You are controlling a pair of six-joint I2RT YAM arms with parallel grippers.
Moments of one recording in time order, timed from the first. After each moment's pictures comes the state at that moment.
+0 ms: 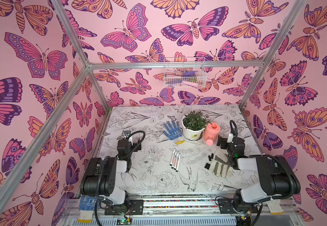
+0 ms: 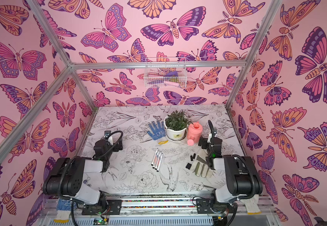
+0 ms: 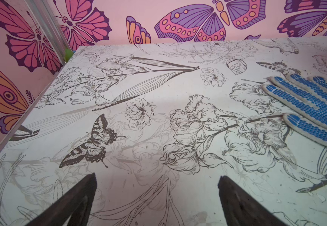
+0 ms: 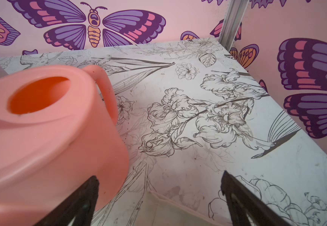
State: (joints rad) left arm 0.01 1.55 0.36 0.82 0.01 0.03; right arm 0.00 1.52 0.38 0.77 0.10 0.07
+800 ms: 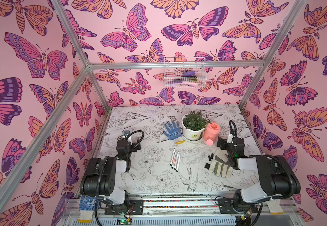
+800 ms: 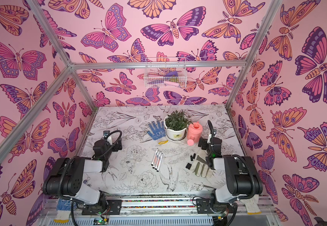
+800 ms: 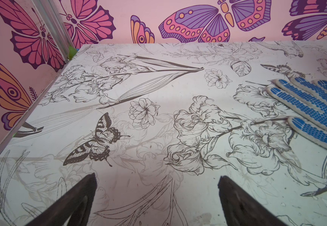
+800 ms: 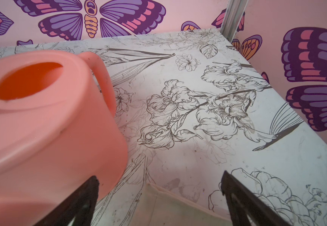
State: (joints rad) left arm 0.02 1.55 0.36 0.82 0.01 0.02; right arm 0.00 1.52 0.38 0.72 0.10 0.07
